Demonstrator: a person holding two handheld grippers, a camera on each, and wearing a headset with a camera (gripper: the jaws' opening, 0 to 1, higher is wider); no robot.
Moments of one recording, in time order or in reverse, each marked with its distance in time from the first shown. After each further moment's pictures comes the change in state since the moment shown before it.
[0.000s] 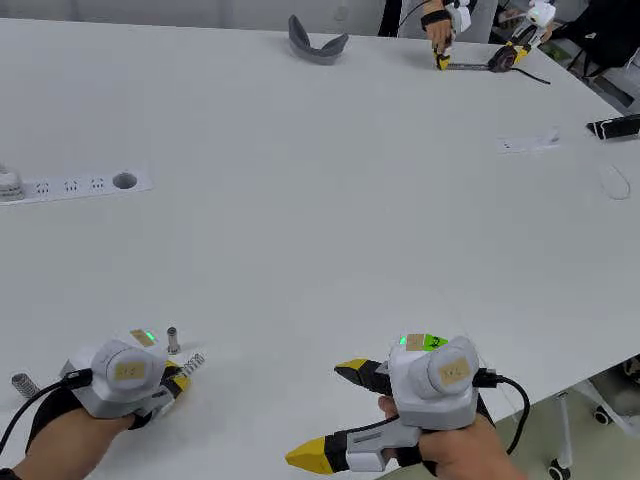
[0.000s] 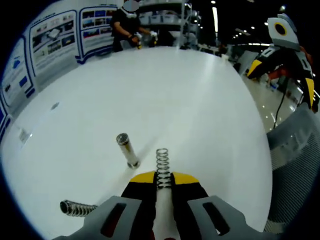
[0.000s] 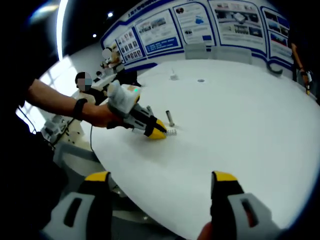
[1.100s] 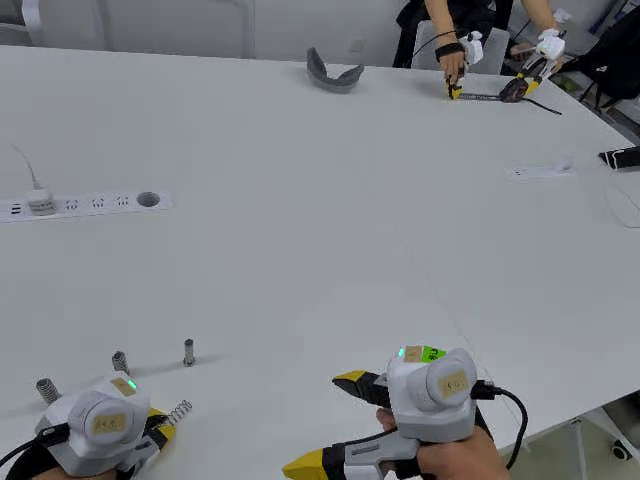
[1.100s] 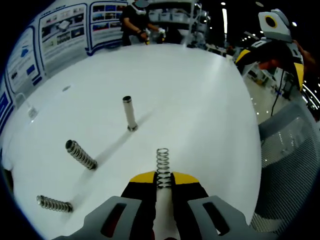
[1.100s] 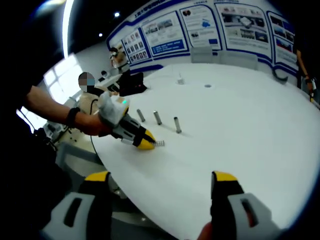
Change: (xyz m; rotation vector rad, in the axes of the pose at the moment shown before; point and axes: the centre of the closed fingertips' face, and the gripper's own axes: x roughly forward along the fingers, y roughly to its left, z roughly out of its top) left arm -0.035 -0.014 -0.042 -0.073 0.028 0.043; right arm 0.006 0.015 0.015 -0.042 -0.019 0.028
